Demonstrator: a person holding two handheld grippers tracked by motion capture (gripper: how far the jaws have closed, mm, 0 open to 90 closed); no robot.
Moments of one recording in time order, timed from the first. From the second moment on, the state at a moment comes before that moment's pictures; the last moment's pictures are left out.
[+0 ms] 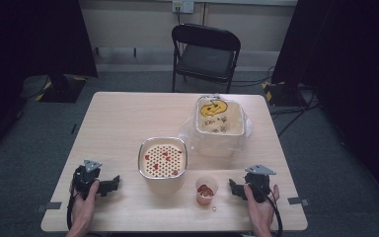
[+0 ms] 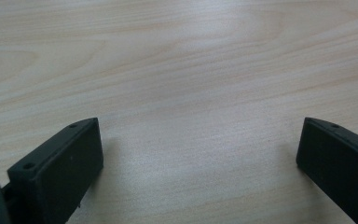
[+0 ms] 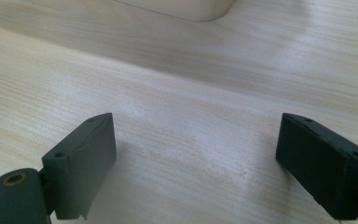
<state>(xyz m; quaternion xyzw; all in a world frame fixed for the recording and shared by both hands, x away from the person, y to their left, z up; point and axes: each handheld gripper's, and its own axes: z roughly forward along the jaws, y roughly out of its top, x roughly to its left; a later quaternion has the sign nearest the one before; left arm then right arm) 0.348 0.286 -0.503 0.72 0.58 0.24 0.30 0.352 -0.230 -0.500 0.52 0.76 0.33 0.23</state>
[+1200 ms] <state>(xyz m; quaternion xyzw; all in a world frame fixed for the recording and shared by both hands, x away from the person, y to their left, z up) 0.349 0.286 -0.503 0.72 0.57 0.24 0.31 0.339 -0.222 -0.488 0.51 0.77 0.34 0.19</state>
